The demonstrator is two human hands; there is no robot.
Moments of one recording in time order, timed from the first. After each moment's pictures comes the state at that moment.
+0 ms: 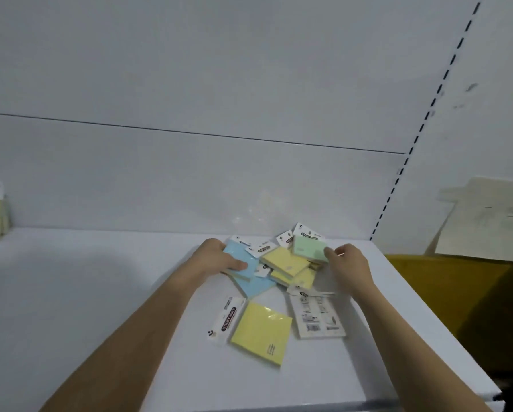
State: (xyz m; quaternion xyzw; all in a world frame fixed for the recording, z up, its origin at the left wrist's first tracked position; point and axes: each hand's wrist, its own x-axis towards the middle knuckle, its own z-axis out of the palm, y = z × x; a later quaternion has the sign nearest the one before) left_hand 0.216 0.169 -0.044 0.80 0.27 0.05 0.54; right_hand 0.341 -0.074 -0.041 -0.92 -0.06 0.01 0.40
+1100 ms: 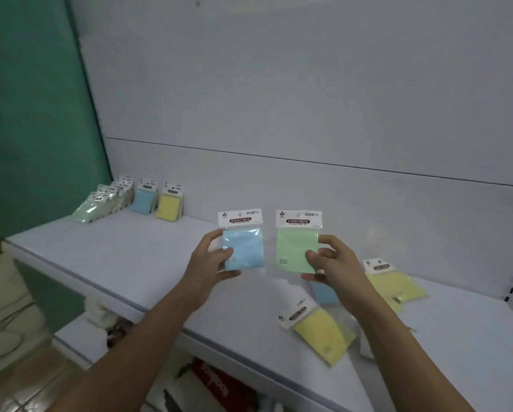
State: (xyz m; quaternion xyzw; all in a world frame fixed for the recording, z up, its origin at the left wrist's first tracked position) left_hand 0.051 0.145 -0.008 0.57 0.32 0.40 0.64; right_hand 0.248 0.001 0.002 -0.59 -0.36 0.31 0.66
